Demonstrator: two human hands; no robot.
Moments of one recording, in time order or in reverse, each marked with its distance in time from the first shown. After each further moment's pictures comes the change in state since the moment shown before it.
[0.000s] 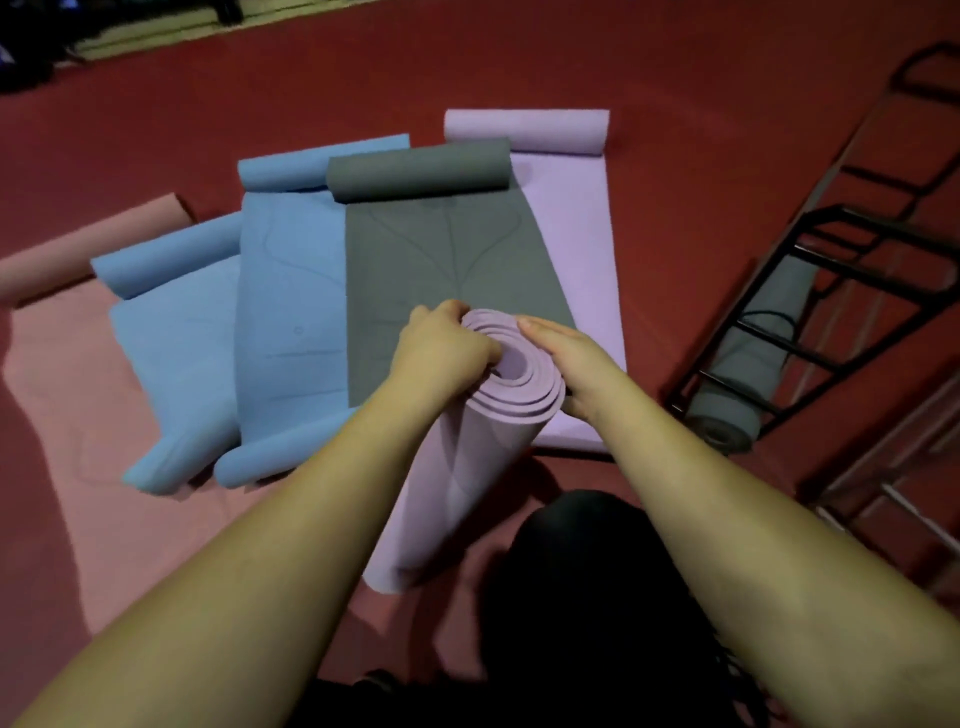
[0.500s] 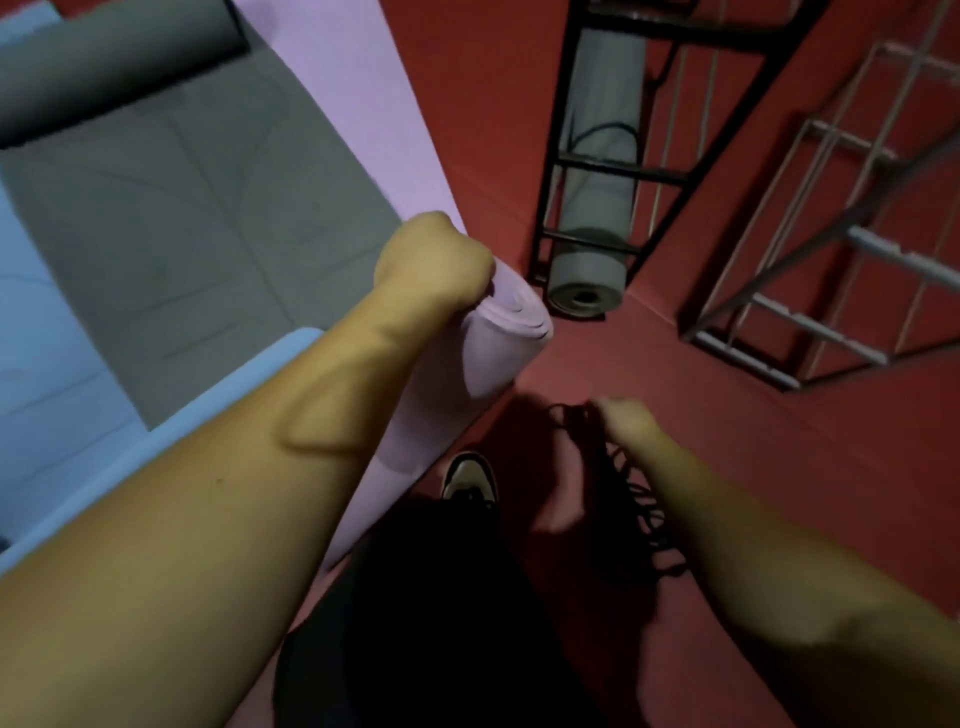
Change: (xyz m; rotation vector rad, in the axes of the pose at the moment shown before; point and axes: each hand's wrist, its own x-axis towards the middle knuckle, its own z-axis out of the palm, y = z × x) left_hand 0.092 0.085 0.244 0.320 -0.311 0.161; right_hand -0.046 0.200 -0.315 -0.266 0.759 0.538
